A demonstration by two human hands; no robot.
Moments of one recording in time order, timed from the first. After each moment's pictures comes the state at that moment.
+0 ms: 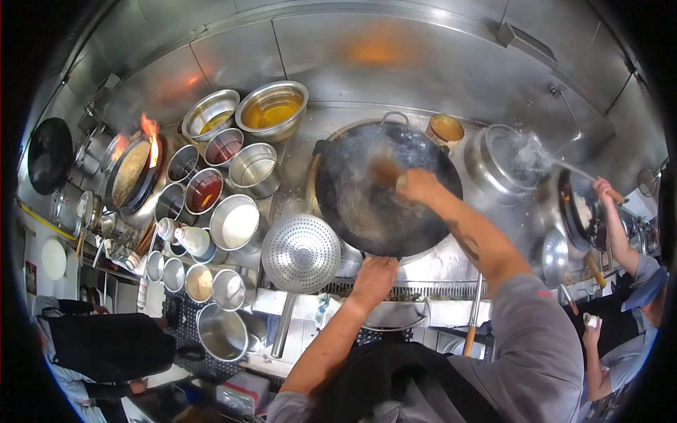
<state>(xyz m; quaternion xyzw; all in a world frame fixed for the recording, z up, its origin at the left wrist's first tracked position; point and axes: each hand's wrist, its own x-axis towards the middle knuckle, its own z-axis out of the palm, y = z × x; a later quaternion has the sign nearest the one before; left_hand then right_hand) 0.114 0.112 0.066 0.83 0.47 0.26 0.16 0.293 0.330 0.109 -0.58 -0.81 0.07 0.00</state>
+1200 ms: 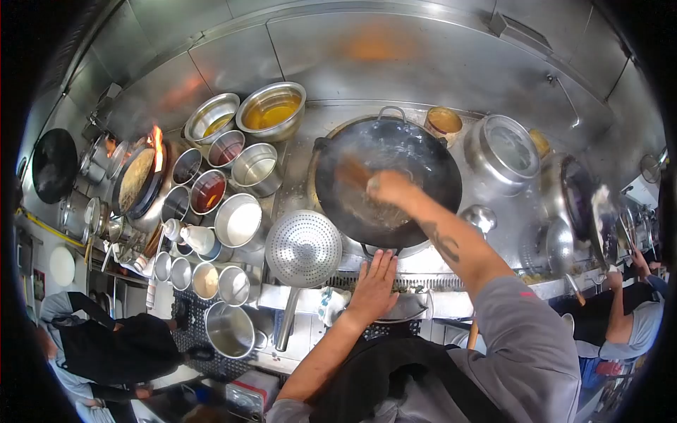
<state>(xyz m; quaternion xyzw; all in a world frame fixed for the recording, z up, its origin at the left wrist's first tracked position) 0.106 0.060 0.106 0.85 0.48 0.14 0.17 0.234 0.315 0.115 -0.56 -0.80 0.20 0.04</state>
